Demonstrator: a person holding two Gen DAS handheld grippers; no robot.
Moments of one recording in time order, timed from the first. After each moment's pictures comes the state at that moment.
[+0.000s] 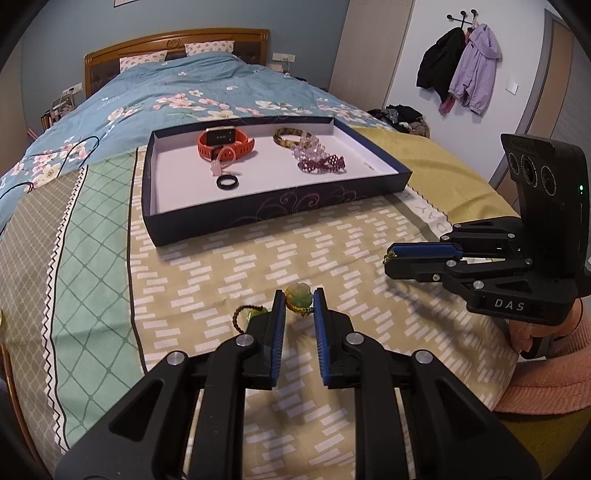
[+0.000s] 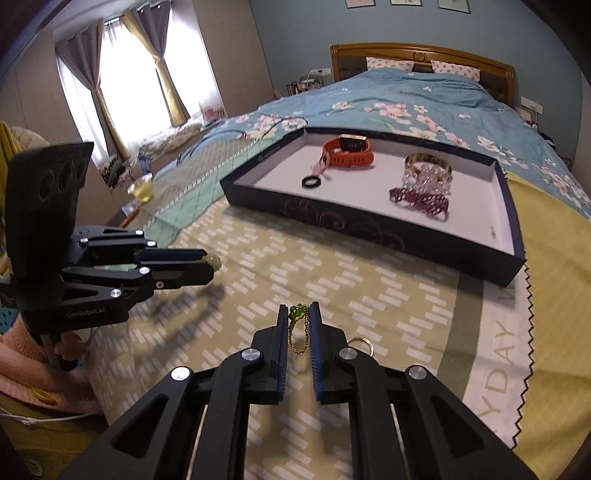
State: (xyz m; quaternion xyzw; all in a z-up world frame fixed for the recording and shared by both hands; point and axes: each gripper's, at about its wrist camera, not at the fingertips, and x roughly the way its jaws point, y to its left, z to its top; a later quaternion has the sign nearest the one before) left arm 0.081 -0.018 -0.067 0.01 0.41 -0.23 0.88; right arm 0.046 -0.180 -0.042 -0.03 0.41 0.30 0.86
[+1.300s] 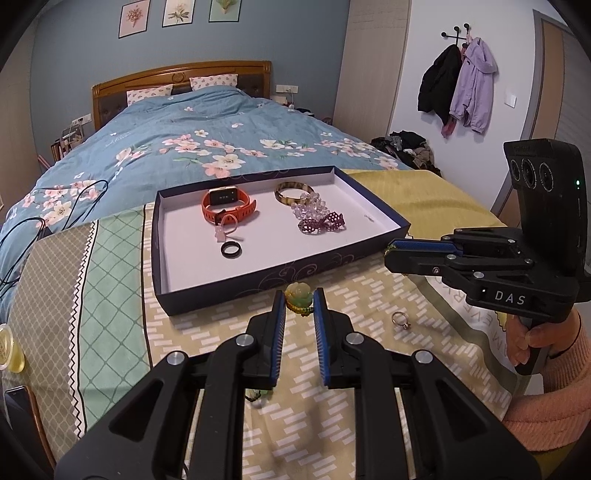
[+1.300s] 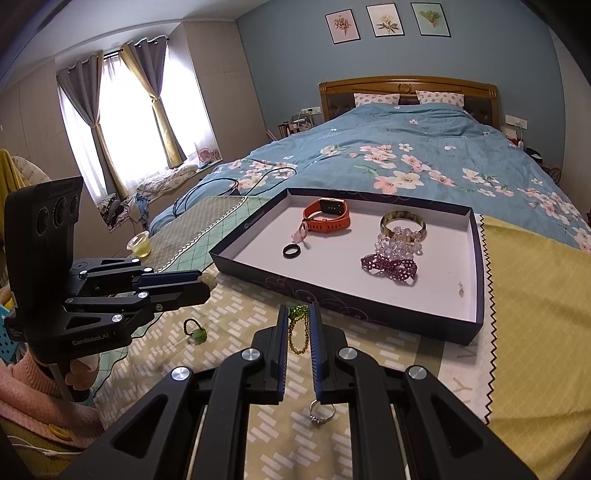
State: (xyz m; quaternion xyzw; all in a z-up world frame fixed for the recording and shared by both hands) left arm 0.094 -0.032 -0.030 0.02 0.34 -0.21 0.91; right arm 0.067 -0.199 -0.006 0.00 0.35 0.30 0.89
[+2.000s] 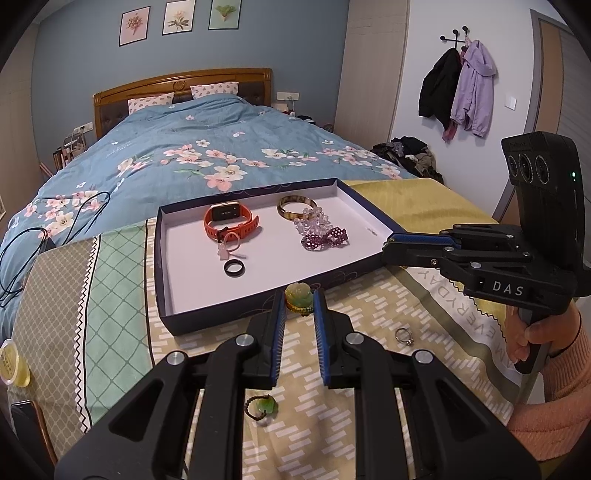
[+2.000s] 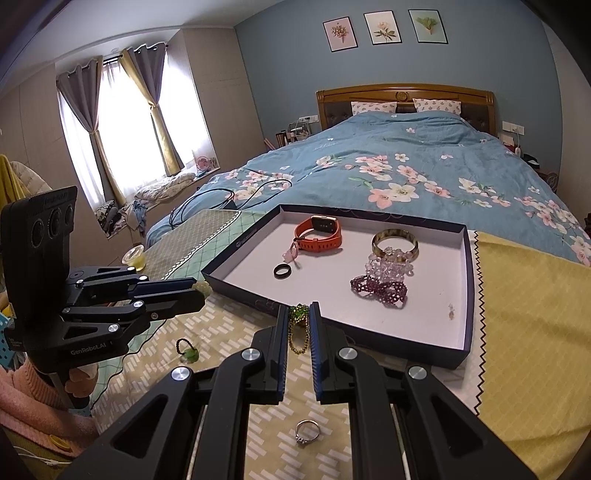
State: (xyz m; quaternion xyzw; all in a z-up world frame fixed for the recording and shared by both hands) left arm 0.103 -0.035 -0.021 0.03 0.33 -0.21 0.92; right arm 0.081 -0.203 0.004 0.01 0.33 0.29 0.90
